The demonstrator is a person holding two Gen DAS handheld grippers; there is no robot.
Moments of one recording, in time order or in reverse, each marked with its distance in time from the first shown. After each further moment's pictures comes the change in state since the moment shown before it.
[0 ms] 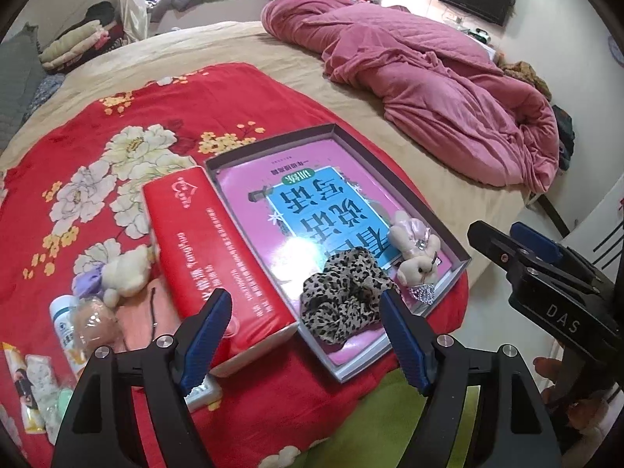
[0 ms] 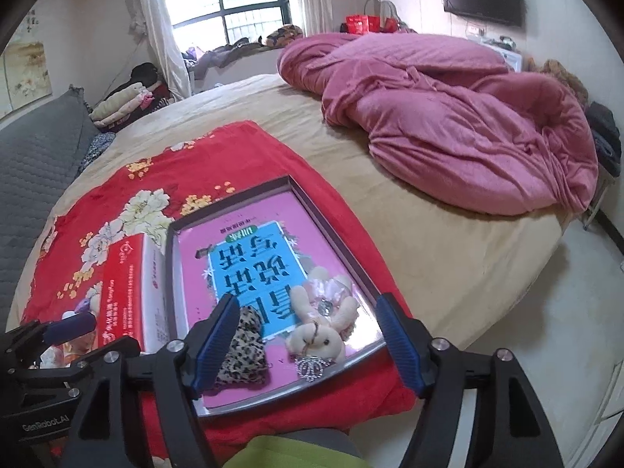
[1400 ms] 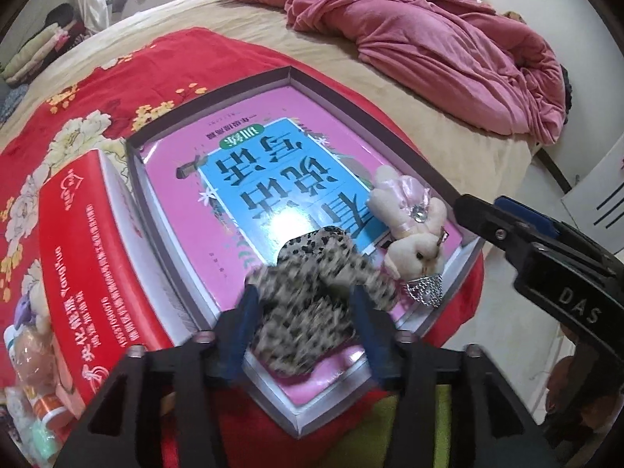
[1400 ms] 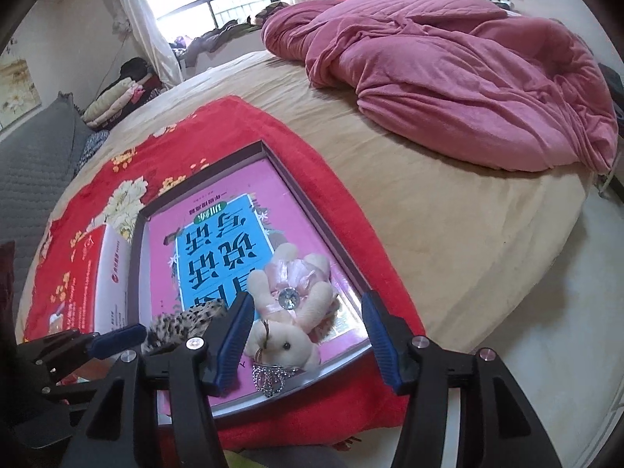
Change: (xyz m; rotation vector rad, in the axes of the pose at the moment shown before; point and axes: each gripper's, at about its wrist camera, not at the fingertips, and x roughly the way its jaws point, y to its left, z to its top) left arm 0.095 -0.050 0.005 0.098 0.148 -0.013; right arm 0.063 -0.049 -0.011 0.082 0.103 0.057
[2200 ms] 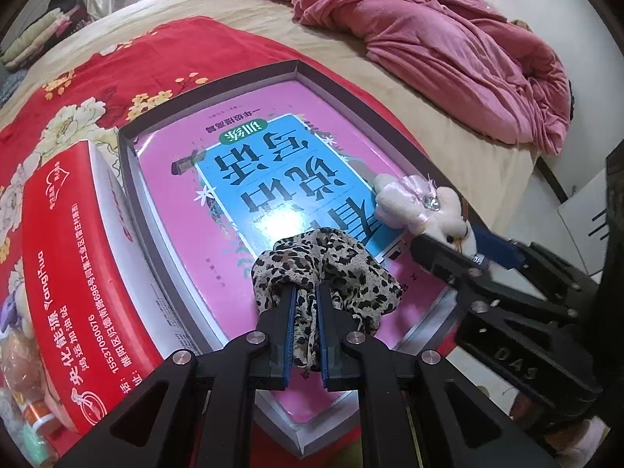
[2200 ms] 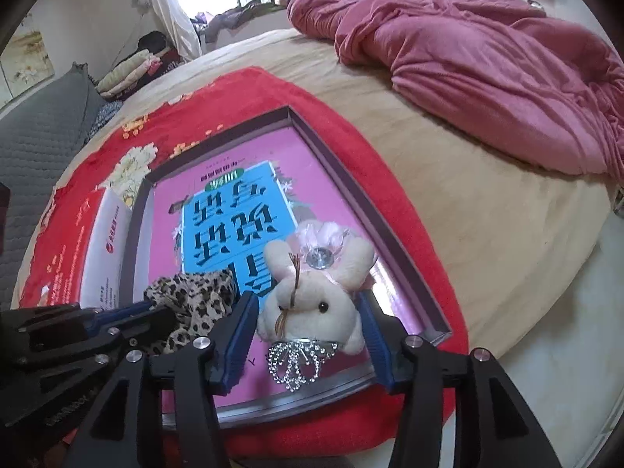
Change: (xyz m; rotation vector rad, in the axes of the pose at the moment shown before) left arm 0.015 0.008 0.009 -0.029 0.016 -0.026; right arm 0.035 0.020 -0.010 -0.083 0.057 0.036
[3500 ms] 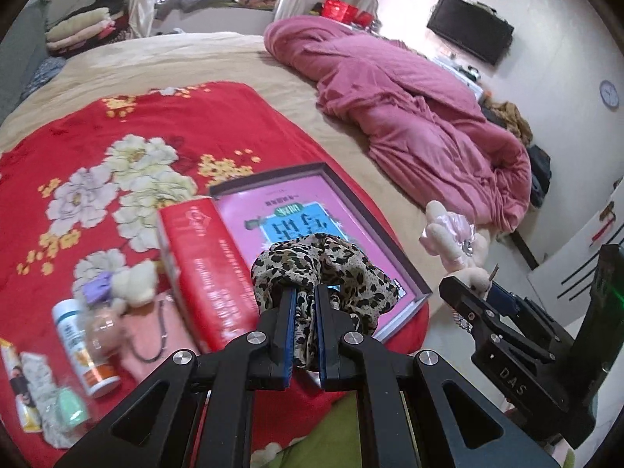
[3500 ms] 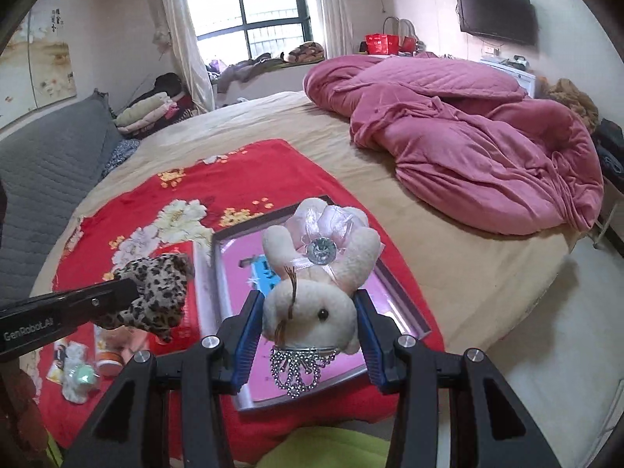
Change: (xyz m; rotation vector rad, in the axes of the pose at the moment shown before) left arm -0.152 0.056 -0.020 -0.135 -0.226 -0.093; right arm -0.128 0.067 0.002 -0.048 -0.209 -0.042
